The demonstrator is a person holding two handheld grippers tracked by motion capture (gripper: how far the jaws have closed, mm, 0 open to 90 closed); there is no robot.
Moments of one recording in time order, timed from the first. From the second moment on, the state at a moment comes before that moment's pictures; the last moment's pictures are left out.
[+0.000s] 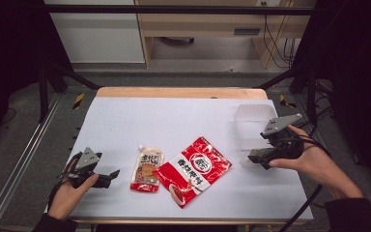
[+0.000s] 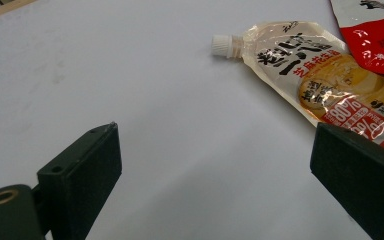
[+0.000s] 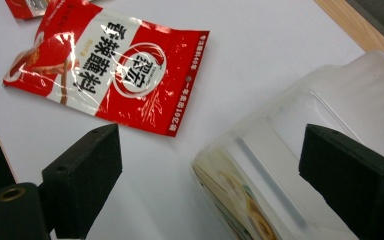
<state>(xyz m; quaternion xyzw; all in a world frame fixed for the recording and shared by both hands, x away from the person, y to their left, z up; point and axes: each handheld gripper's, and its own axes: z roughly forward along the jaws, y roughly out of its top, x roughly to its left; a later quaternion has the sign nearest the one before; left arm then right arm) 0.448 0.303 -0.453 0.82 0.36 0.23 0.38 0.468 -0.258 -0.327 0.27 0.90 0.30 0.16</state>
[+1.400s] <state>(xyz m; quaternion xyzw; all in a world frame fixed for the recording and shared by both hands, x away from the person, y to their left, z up) 0.446 0.299 -0.452 0.83 0.35 0.23 0.37 0.462 -0.078 -0.366 0.24 0.91 0.28 0.19</state>
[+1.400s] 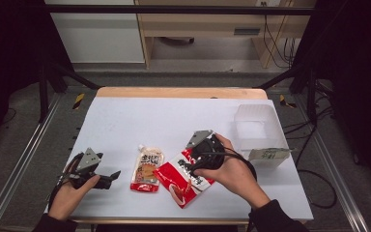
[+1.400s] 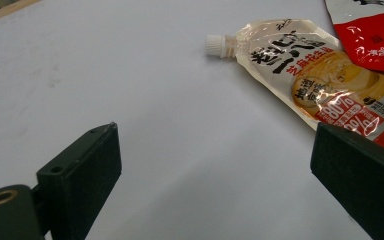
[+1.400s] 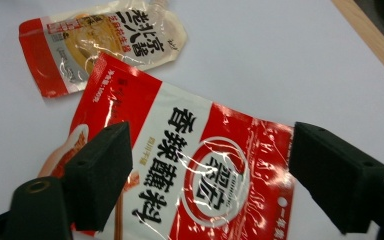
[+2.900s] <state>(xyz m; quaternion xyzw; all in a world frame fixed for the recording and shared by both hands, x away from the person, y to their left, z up) 0.440 0.269 -0.461 0.87 0.30 0.21 0.34 0.530 0.008 -0.438 0.33 0.88 0.32 0.12</state>
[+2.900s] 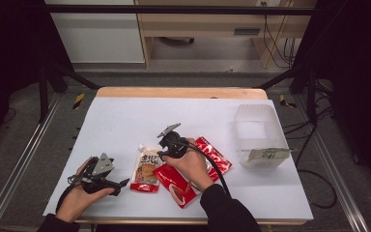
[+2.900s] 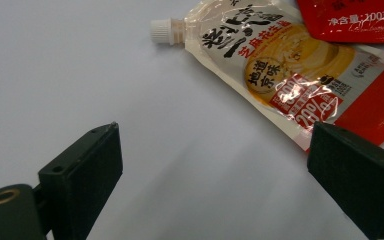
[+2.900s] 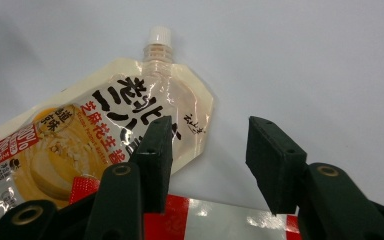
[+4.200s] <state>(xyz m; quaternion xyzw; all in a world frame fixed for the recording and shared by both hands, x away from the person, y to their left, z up) 0.441 0.266 -0.459 0.87 0.30 0.21 0.34 0.537 0.027 -0.460 0.31 0.89 0.33 0.08</state>
